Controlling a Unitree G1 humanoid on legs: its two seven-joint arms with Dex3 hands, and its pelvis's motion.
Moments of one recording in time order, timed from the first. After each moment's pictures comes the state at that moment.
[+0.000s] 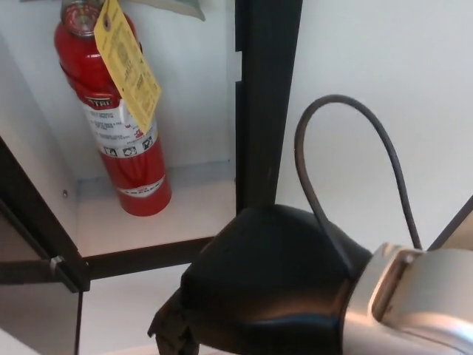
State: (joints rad) left_arm -0.05 0.31 -0.03 1.28 0.12 -0.29 -0.15; right_arm -0.53 -0.03 0.77 -0.97 -1.27 0.55 1.59
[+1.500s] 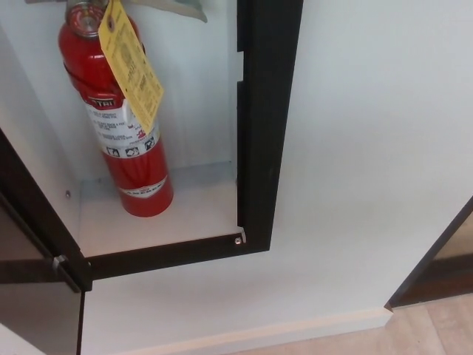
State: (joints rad) left_arm -0.06 0.29 -0.10 1.25 0.12 -0.29 -0.15; right_arm 0.58 -0.37 -0.41 -0.22 -1.05 0.20 1.05
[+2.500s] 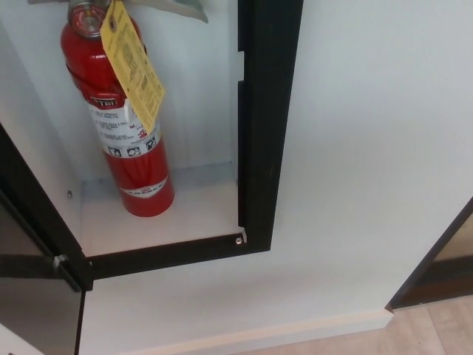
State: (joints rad) left_arm -0.10 0.39 -0.16 1.26 0.15 -0.29 -0.13; right_arm 0.62 -0.49 -0.52 0.65 -0.89 -0.08 0.47
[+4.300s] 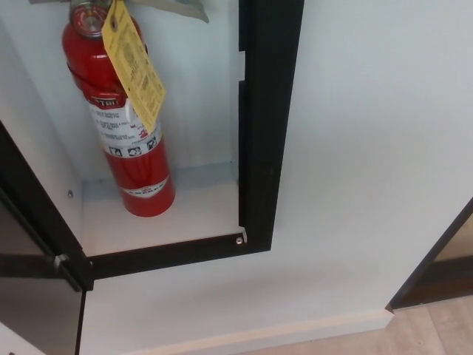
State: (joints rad) left_arm -0.11 0.57 -0.32 1.29 0.34 -0.31 0.03; right_arm 0.52 -0.73 -0.32 1.25 -0.49 -0.61 -0.30
